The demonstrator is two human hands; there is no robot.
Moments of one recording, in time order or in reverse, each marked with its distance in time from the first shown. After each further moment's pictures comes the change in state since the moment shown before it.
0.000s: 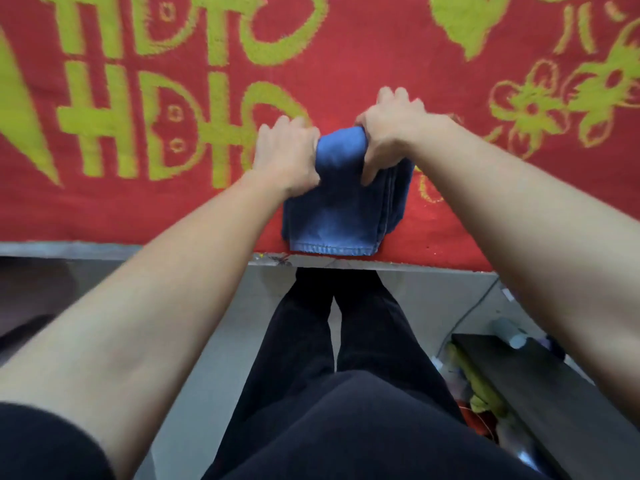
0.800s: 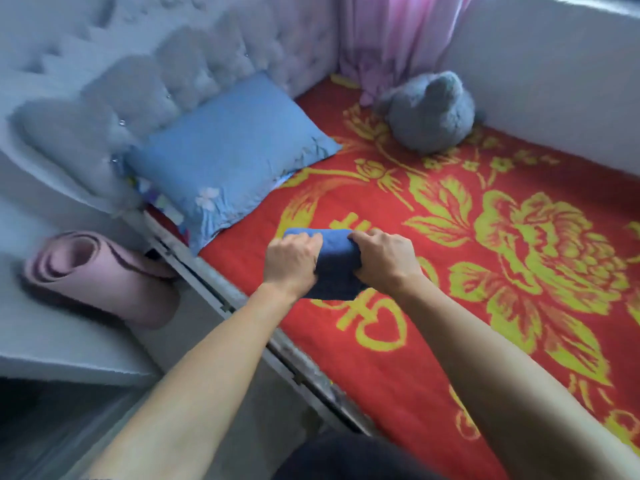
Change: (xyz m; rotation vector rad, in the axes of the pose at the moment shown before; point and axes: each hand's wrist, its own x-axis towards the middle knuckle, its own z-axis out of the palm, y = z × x) left_hand -0.317 -0.107 -0.181 0.067 0.805 -0.507; right_hand -0.278 -0.190 -0.142 -0.248 0.804 -0.553
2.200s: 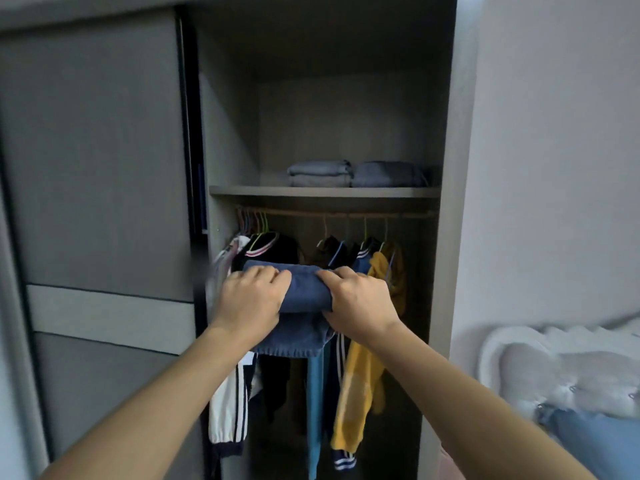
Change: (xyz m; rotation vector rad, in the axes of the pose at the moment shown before) left_hand -0.687 -0.380 -0.540 0.947 0.389 -0.966; right_hand -0.328 -0.816 -0.247 0.243 0.887 -1.371
